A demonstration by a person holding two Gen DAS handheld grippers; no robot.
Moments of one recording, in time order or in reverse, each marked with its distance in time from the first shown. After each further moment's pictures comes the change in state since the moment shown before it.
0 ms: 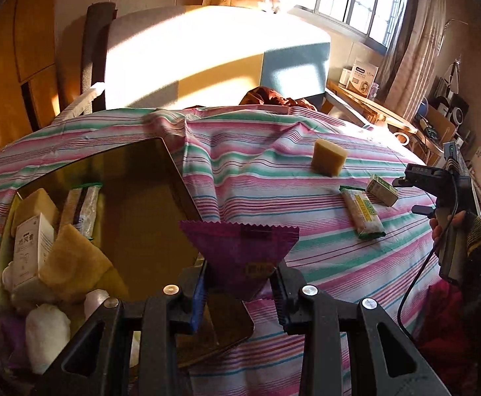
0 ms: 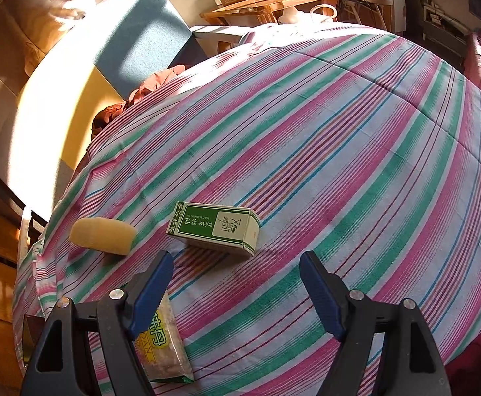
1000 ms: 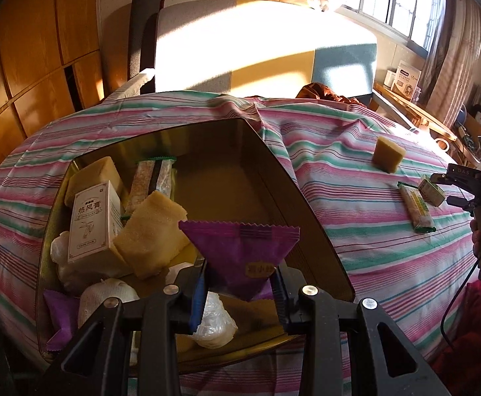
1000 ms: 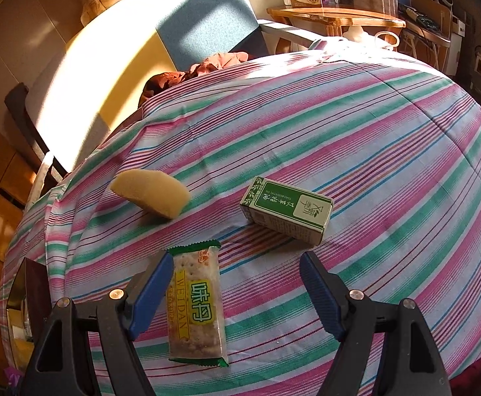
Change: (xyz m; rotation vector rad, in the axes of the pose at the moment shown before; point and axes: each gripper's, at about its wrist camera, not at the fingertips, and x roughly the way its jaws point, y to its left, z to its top) left arm -0.010 0.063 -0.024 -0.075 0.024 0.164; right arm -0.002 0.051 -0.021 -0.257 0.021 0.076
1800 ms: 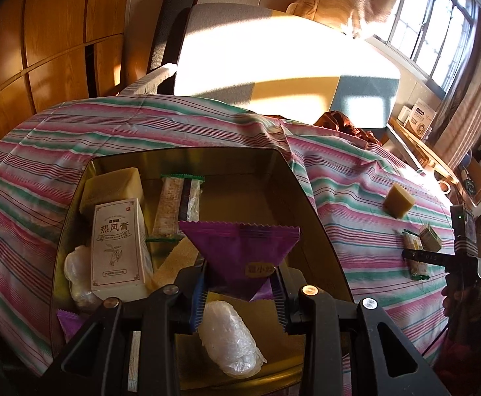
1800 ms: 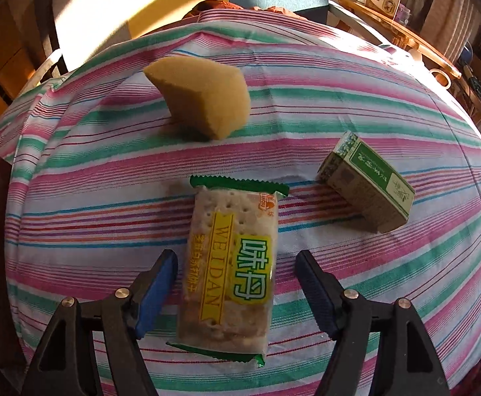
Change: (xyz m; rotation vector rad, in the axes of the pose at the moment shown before) left arm 0.000 0.049 0.036 -0.160 -0.017 -0.042; right arm 0.052 0.062 -0.033 -0.351 0.180 -0.125
